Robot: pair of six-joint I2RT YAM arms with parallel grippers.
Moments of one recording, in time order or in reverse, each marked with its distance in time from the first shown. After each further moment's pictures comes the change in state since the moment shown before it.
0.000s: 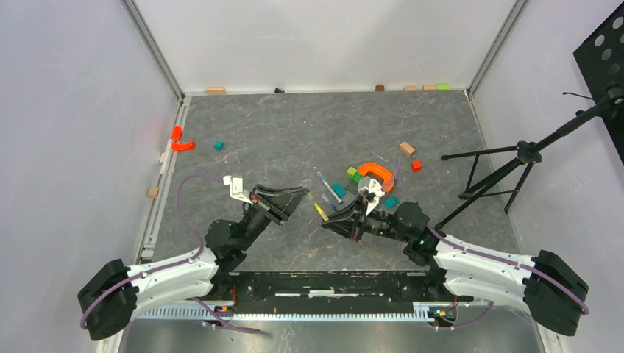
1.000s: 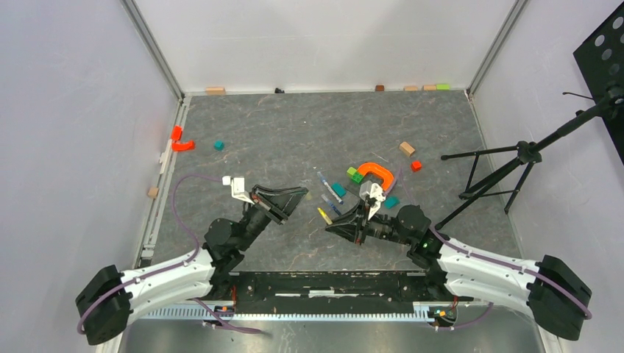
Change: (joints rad) left arm 0.000 -0.074 0.011 -0.159 -0.040 0.060; right arm -0.003 -0.063 -0.040 -0.069 0.003 -0.040
